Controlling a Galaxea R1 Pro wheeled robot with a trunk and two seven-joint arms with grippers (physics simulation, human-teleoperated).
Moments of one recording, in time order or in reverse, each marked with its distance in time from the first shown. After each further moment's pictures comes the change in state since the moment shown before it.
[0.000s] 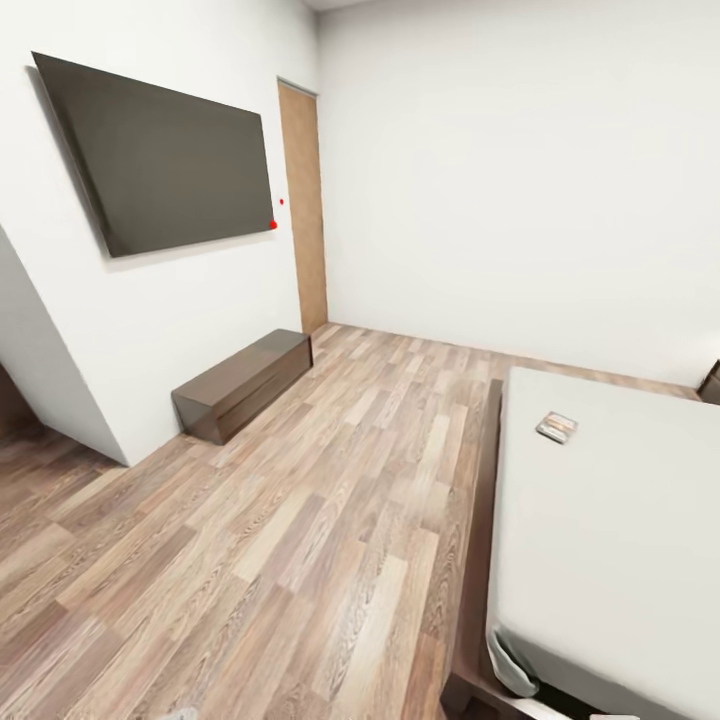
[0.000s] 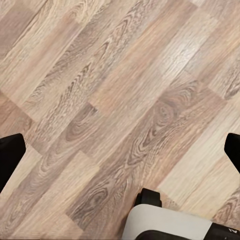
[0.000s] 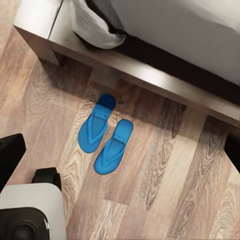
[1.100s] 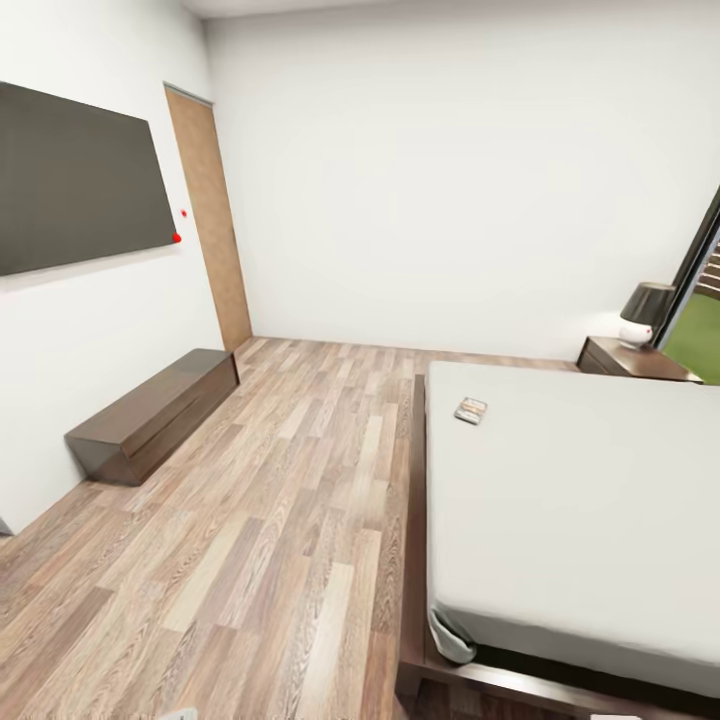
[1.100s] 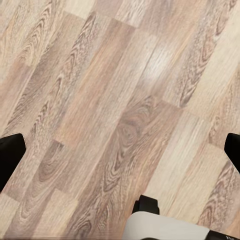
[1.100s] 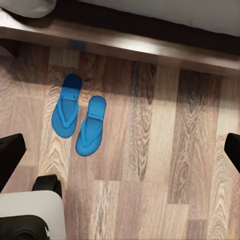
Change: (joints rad) left arm 0.000 -0.001 0.000 0.000 0.000 -0.001 0.000; right arm 0.000 -0.002 0.000 0.000 -0.004 0.000 0.000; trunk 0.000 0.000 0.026
